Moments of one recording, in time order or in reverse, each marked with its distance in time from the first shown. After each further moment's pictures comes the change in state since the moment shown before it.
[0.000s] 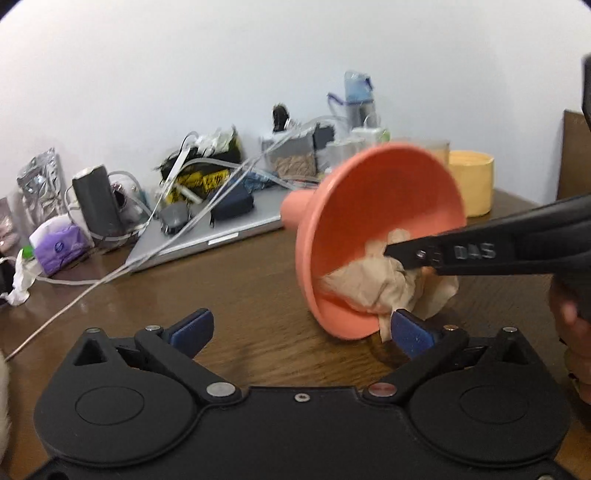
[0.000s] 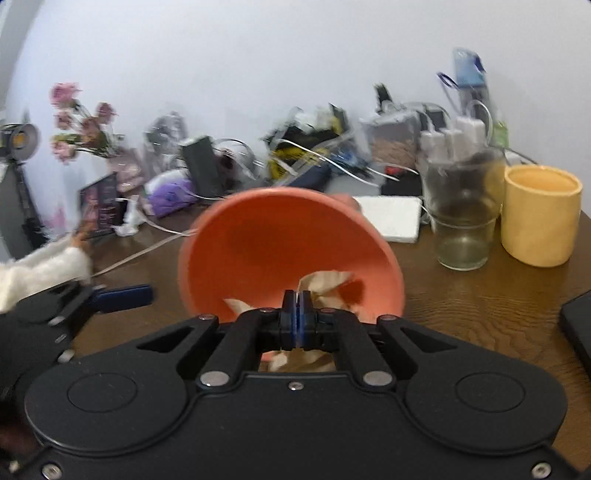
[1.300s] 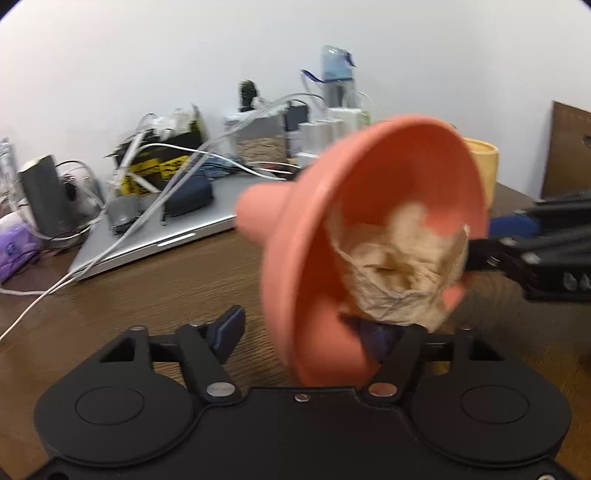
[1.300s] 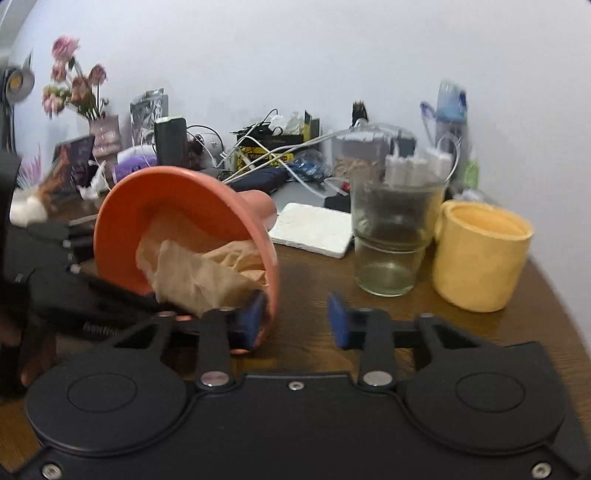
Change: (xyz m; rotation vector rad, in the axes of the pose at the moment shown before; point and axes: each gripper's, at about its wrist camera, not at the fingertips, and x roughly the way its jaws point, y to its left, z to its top) left arm 0.078 -0.001 0.023 0.012 0.044 -0.142; right arm -0.010 -0.045 0.002 -0.147 -0.031 -0.042
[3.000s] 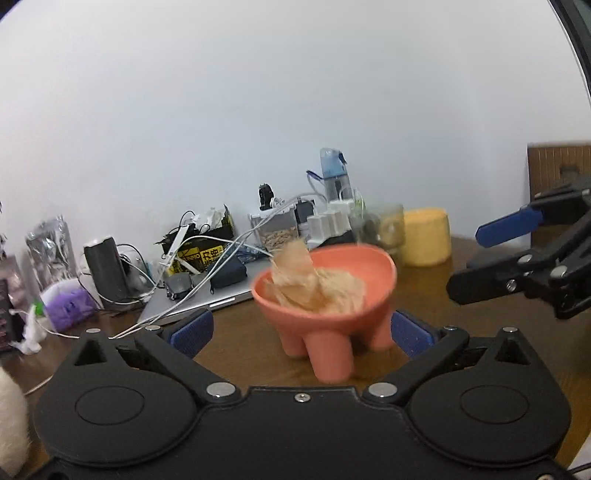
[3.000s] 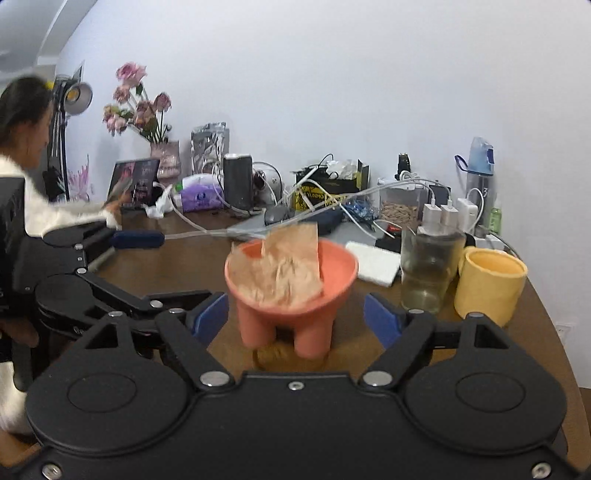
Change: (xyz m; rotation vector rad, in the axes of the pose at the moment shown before) left arm -0.117 -0.049 -0.048 0.102 -0.281 0.103; right arm -0.112 0.055 -0.029 -0.143 -0.101 0.044
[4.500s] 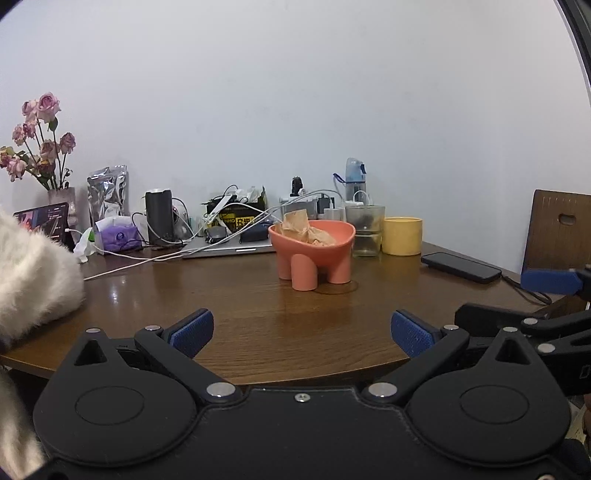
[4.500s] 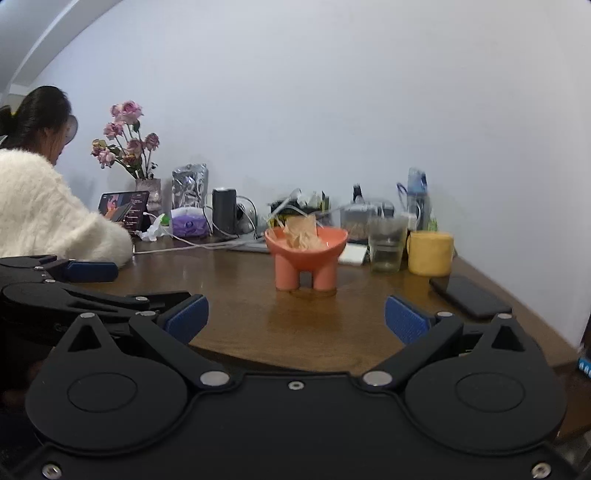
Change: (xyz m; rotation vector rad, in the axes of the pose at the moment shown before) left arm -0.199 -0.033 -0.060 -0.254 -0.044 0.107; right arm -0.152 0.102 -0.102 0.092 -0.170 -0.177
